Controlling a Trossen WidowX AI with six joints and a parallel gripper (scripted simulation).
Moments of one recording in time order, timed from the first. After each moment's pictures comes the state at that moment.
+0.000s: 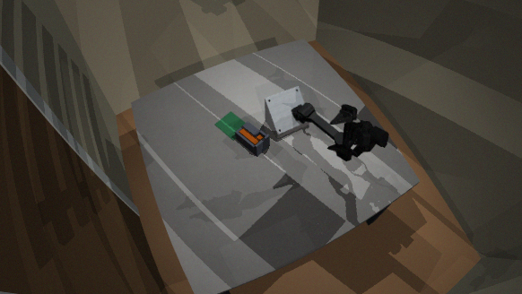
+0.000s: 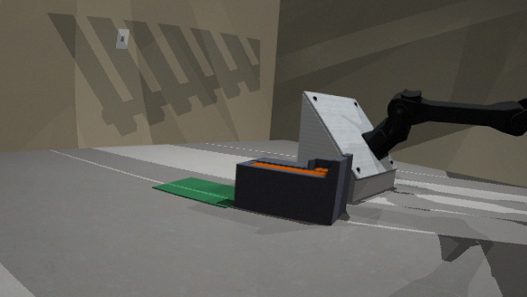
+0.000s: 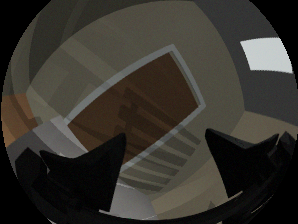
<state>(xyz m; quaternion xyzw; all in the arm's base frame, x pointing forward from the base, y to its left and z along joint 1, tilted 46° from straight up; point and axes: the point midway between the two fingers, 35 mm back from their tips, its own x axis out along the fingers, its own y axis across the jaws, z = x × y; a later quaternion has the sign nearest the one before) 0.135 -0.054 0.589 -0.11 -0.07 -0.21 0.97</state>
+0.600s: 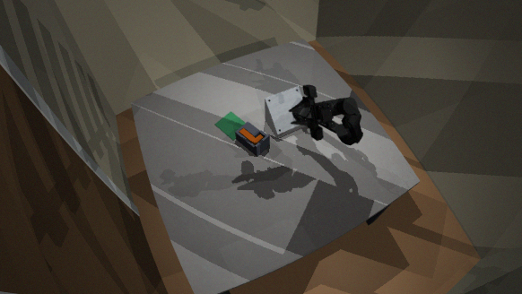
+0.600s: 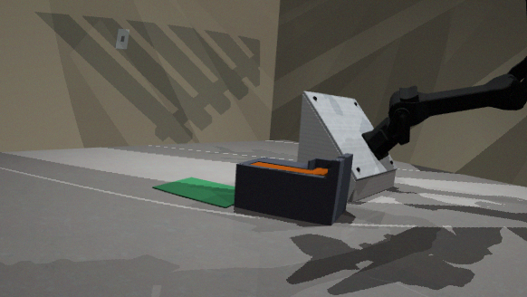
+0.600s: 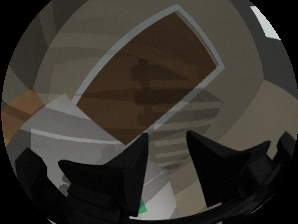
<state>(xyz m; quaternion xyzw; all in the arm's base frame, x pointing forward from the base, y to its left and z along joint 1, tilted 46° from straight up) 0.192 -0.141 0.494 -0.02 0.07 -0.13 0.99</state>
